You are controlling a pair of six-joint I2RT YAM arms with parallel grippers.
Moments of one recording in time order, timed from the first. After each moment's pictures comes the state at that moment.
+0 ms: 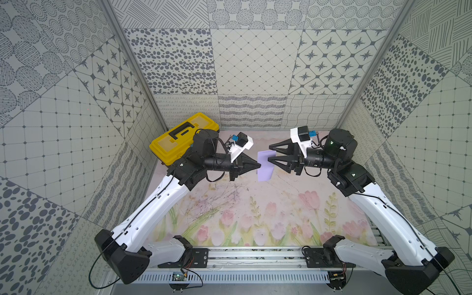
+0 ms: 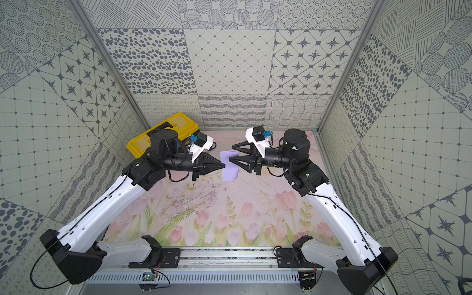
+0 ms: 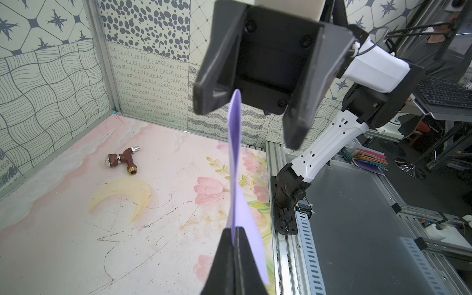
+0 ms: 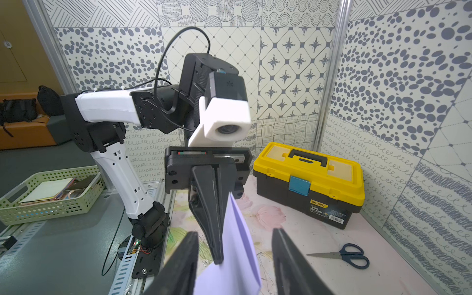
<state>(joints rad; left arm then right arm) -0.55 1.25 1.37 -0.48 0.88 0.13 0.51 1.12 1.29 -0.21 -0.89 -0.06</state>
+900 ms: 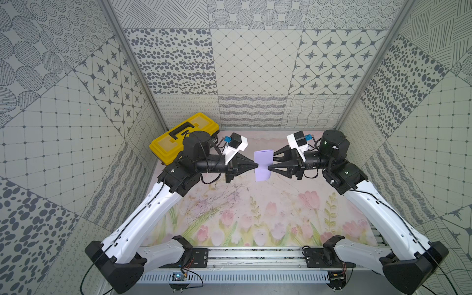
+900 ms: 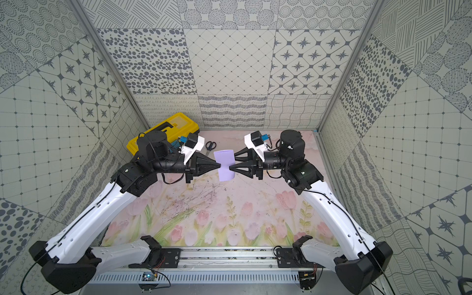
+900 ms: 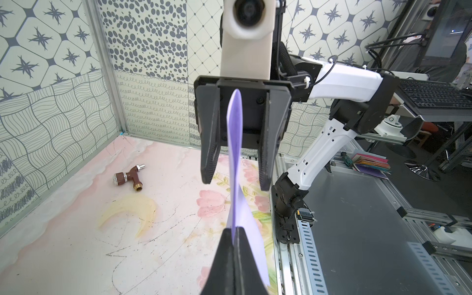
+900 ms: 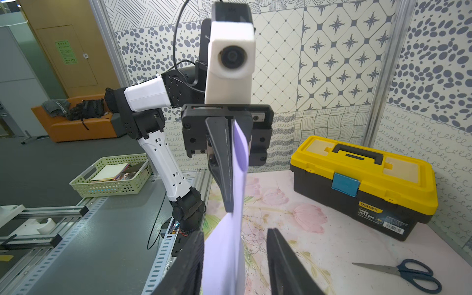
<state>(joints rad) -0.55 1.17 1.36 -0.44 0.88 0.12 0.49 1.15 1.24 -0.19 -1.11 -0.04</state>
